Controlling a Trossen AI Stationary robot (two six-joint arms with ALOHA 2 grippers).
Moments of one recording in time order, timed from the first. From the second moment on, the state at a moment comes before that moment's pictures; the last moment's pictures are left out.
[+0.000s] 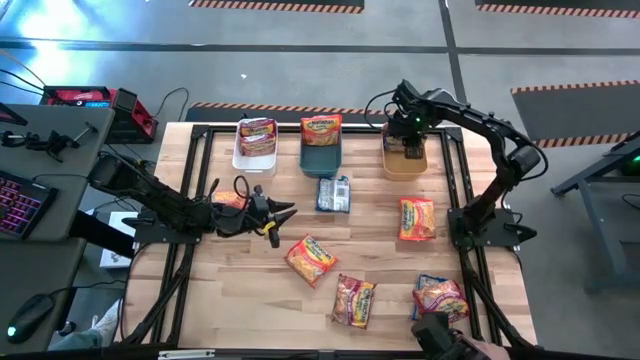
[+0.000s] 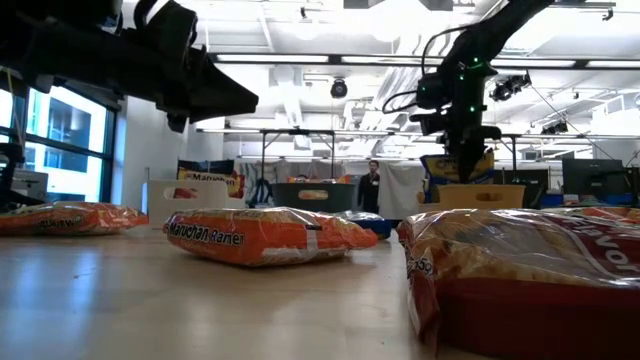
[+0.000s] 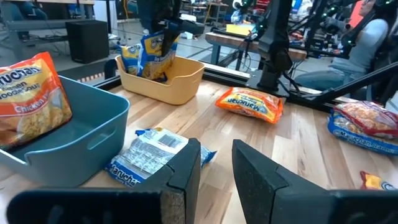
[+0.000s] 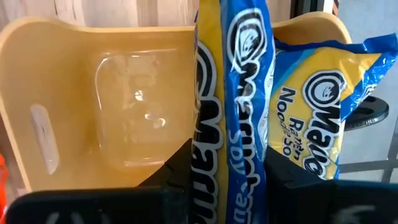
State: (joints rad) left arm -0.27 1.36 0.31 0.89 -0.63 -0.23; right arm -0.90 1.66 1.28 -1.00 0.02 -0.90
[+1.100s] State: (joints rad) left arm -0.27 1.36 0.31 0.89 -0.61 -0.23; right arm -0.89 1.75 1.27 -0.93 0.21 -0.76
